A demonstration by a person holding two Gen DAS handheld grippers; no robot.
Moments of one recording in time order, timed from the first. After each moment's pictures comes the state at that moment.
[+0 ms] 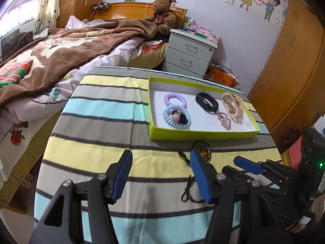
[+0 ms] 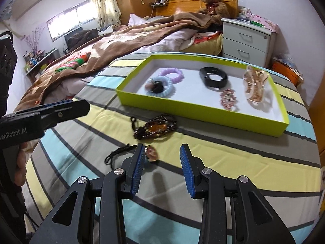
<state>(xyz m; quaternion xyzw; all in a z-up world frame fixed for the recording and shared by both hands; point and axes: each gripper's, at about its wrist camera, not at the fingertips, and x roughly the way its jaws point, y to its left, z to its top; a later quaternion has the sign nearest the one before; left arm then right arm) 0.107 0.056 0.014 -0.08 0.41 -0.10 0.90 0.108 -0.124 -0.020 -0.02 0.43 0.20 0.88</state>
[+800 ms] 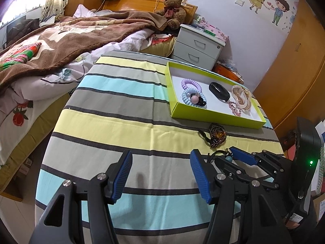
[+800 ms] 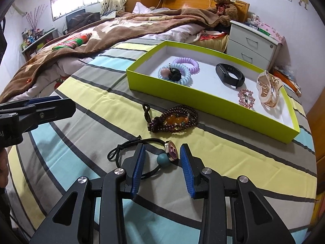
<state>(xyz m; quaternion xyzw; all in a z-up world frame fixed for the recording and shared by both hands) 0.086 0.088 -0.010 -0.11 0.43 -0.09 0.89 0.104 -0.089 -0.039 -0.10 0.44 0.18 0.88</state>
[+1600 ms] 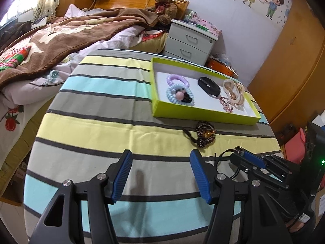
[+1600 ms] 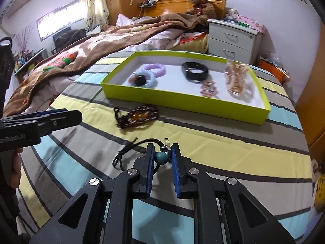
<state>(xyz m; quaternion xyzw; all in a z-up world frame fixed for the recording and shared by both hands) 0.097 0.057 -0.011 -0.09 0.44 -0.12 0.89 0.094 -0.144 -0.023 -0.03 0.42 0.14 0.90</state>
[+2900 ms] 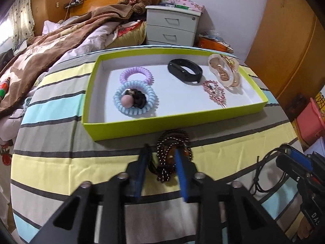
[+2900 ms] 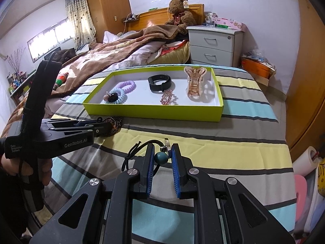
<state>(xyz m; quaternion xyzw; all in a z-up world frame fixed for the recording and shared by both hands) 0.146 -0.033 -0.029 0.01 0.47 -0.13 0.87 0.078 -0.202 -0.005 0.02 0.39 0.11 0.91</state>
